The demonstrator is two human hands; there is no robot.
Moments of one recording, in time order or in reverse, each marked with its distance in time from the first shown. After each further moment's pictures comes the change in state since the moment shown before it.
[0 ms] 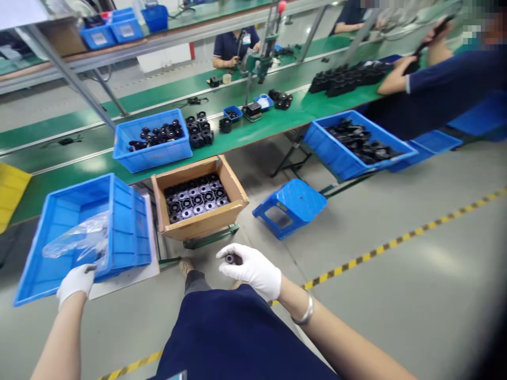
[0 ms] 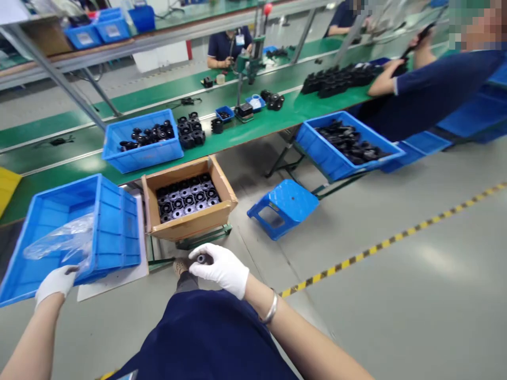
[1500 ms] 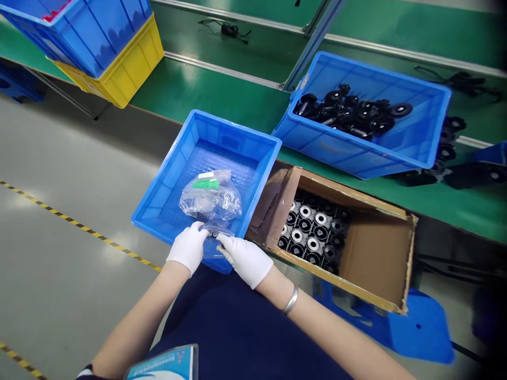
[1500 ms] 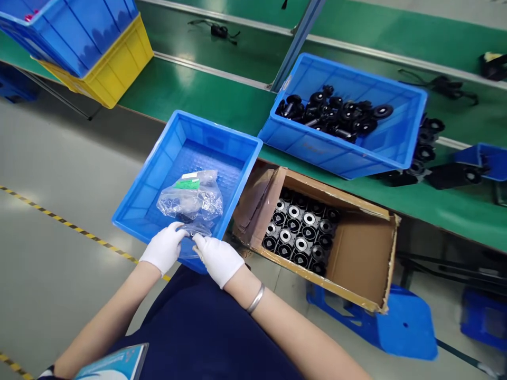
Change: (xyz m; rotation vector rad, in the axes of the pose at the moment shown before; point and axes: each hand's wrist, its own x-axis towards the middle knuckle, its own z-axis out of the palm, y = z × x) left_hand 0.075 -0.057 0.008 -0.356 -0.038 0.243; right_hand 0.318 -0.066 0.362 -1.158 -0.752 -0.540
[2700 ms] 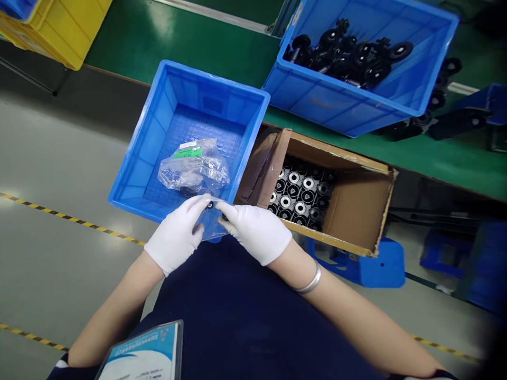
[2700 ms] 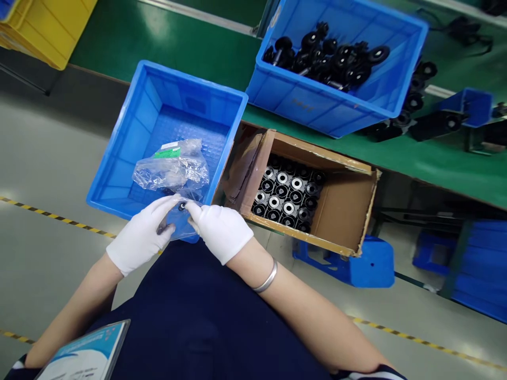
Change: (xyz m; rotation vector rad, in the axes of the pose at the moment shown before) left_hand -0.021 0.034 -0.044 -0.292 0.037 0.242; right_hand -0.035 -0.011 -0.051 -0.194 -0.026 0.144
